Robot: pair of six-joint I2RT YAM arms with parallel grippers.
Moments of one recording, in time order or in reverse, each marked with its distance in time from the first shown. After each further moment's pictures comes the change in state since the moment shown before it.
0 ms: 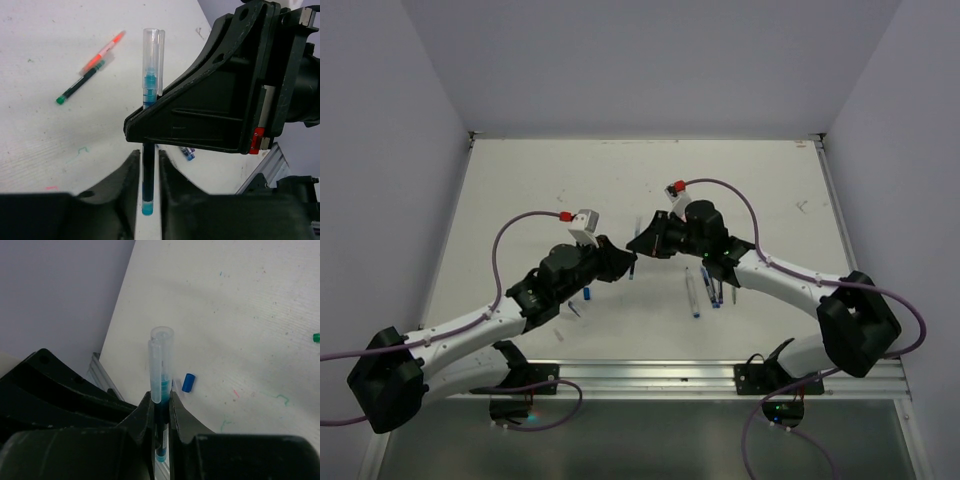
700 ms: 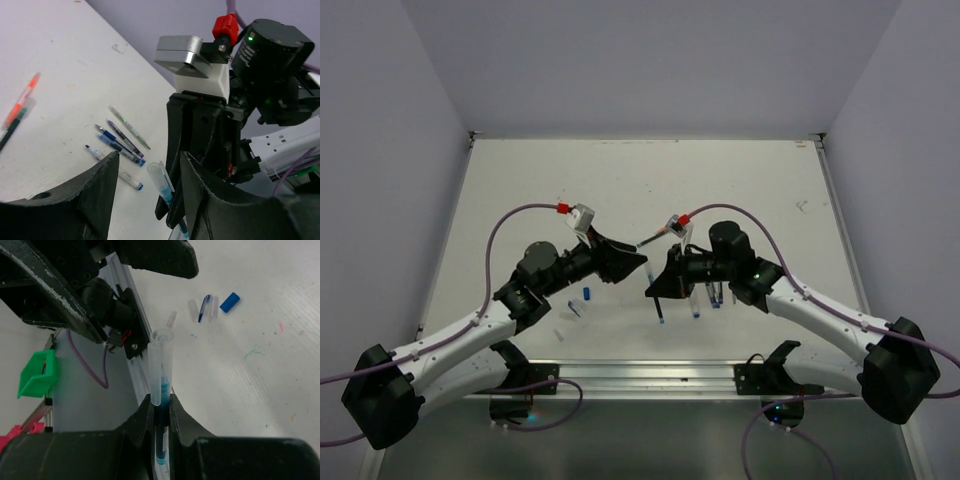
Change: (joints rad) left arm 0.075 -0.098 0.002 0.129 0.328 0.092; right arm 0.005 -0.299 -0.158 -0.242 -0.348 -0.357
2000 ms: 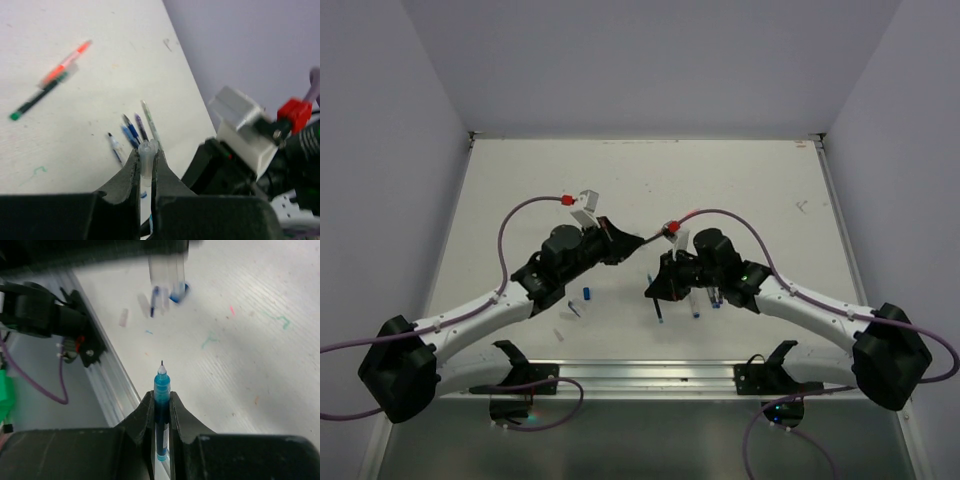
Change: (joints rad) left arm -0.008 0.190 0.092 -0.072 -0.137 -0.223; right arm 0.051 0.046 -0.016 0.006 0.190 -0.013
